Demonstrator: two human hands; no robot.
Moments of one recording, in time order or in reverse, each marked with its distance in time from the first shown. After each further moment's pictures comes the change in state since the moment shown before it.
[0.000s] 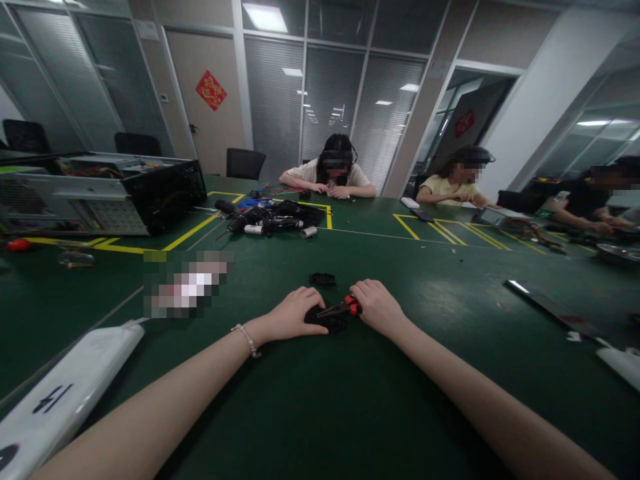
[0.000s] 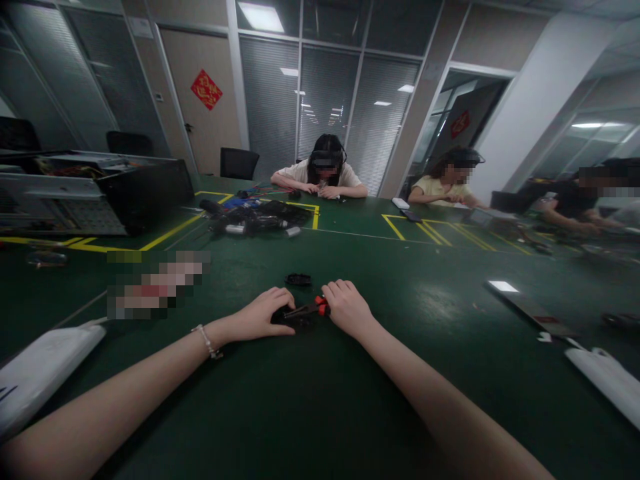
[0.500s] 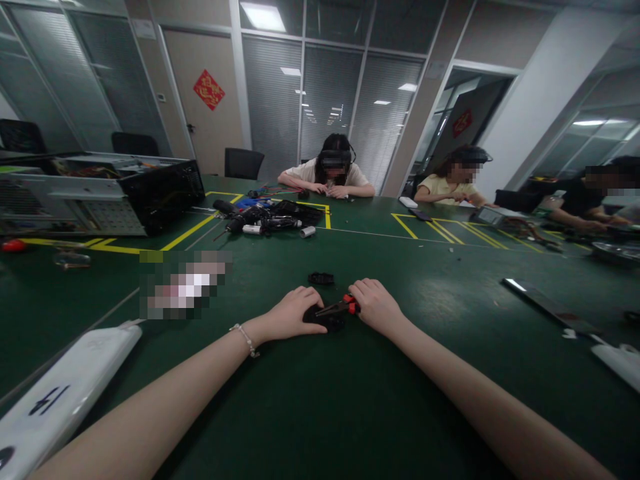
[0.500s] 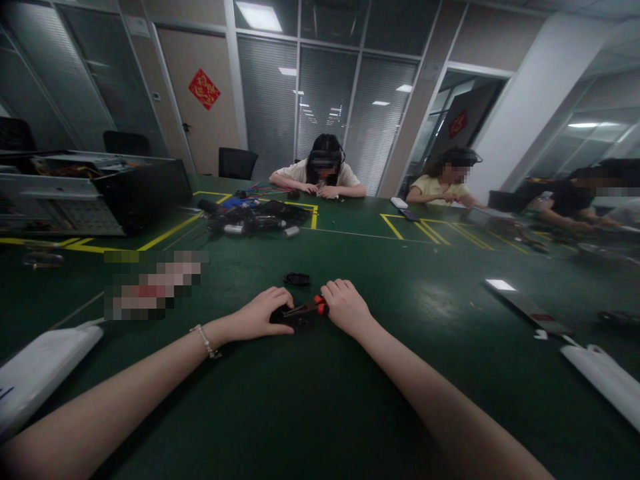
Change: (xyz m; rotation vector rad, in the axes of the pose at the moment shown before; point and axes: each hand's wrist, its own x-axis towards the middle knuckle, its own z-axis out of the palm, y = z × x) left_hand 0.000 0.001 -0.001 -0.001 -0.009 -0.005; right_hand 0.001 -0.001 -0.001 -0.007 -0.004 0.004
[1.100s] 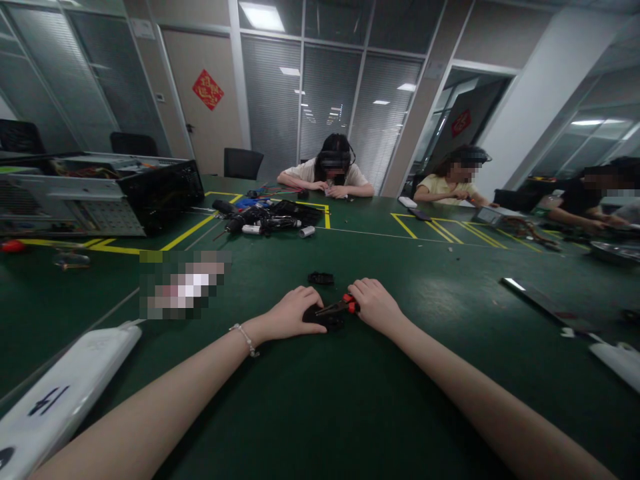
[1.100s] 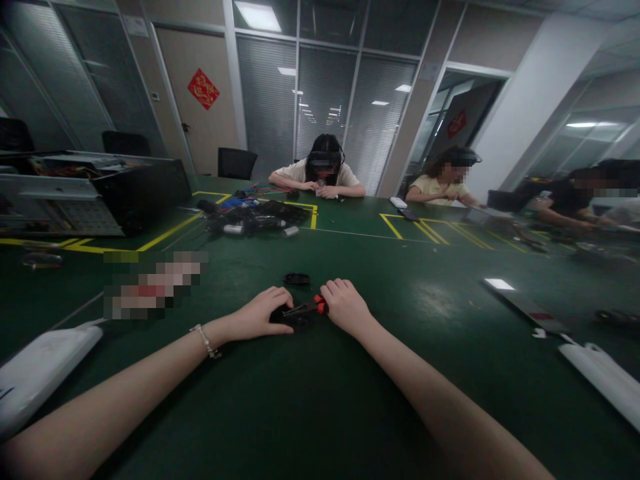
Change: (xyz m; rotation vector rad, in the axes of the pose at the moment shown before) left_hand 0.000 -0.002 0.002 0.006 0.011 0.015; right_hand 0.000 0.000 -0.001 0.006 -0.020 0.005
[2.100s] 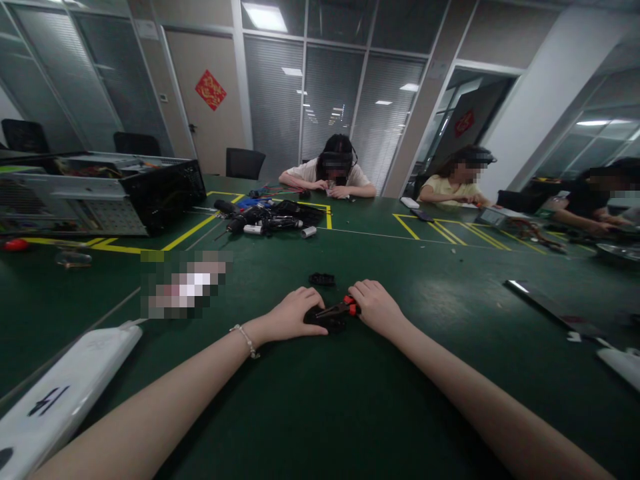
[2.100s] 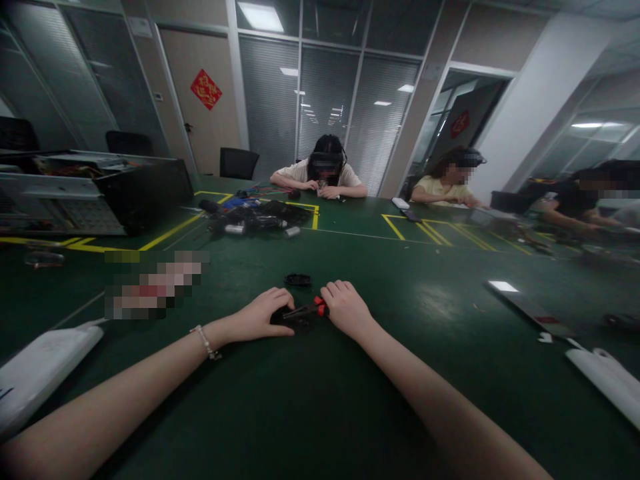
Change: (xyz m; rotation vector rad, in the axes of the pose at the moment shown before) left_hand 0.000 0.004 -0.004 -0.006 -0.022 -0.028; right_hand 0.000 0.000 0.004 -0.011 0.017 -0.019
